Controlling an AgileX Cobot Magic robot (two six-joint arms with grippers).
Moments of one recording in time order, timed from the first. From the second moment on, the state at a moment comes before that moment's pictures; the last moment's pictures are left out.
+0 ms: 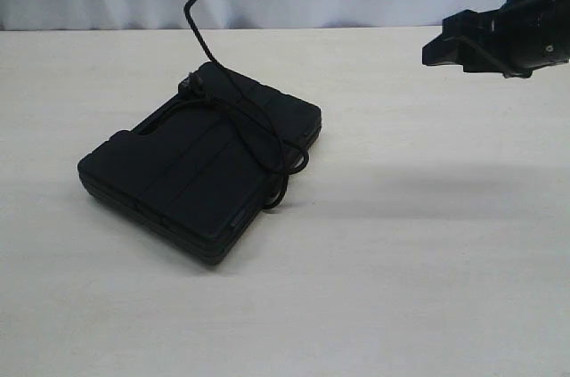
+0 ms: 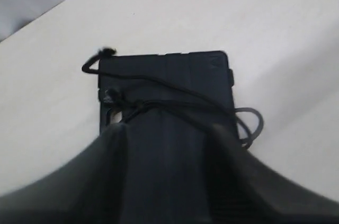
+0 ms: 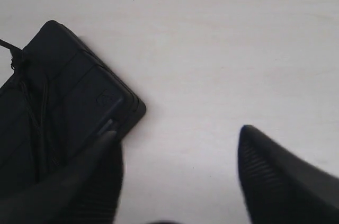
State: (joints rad) left arm -0.58 1.69 -1.85 0.06 1.22 0.05; right arm 0.08 1.62 -1.09 0.88 0.63 -0.73
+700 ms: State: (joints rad) left arm -0.02 1.19 -1.12 0.03 1.12 0.04; right arm 0.08 1.51 -0.92 0.15 0.70 -0.13
